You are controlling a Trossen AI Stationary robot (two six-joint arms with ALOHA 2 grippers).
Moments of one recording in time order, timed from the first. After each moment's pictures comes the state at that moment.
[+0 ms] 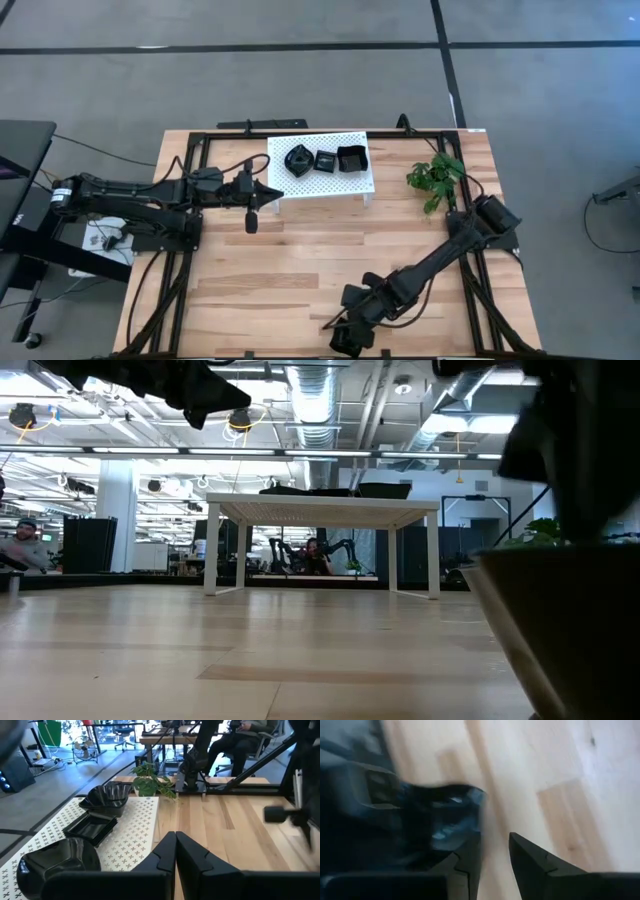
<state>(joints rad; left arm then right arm) 0.02 0.89 0.56 0.14 -0.10 0.07 0.64 1.91 1.36 -0.56 0.07 0.97</state>
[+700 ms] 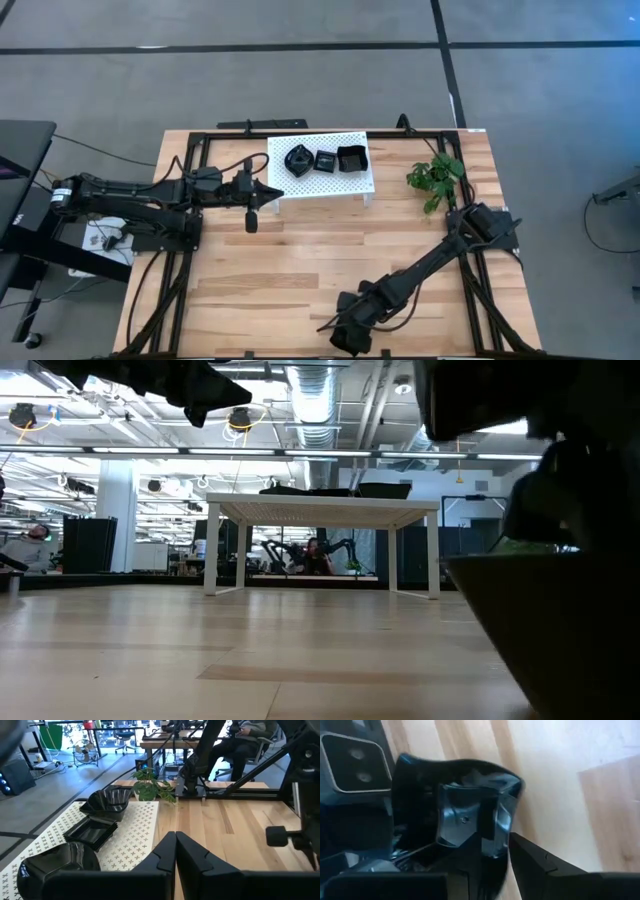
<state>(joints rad) 0.02 0.88 0.56 0.16 -0.10 0.07 0.62 2.02 1.36 -0.47 -0.07 0.96</state>
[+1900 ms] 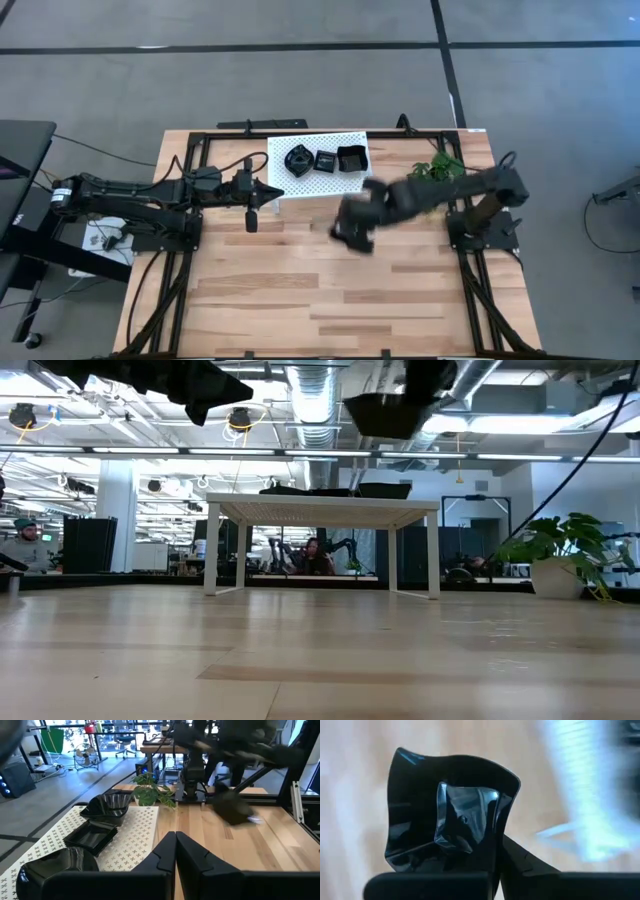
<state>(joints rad) 0.02 0.89 0.56 0.18 -0.10 0.06 0.23 1.70 1.68 -1.24 0.29 0.38</state>
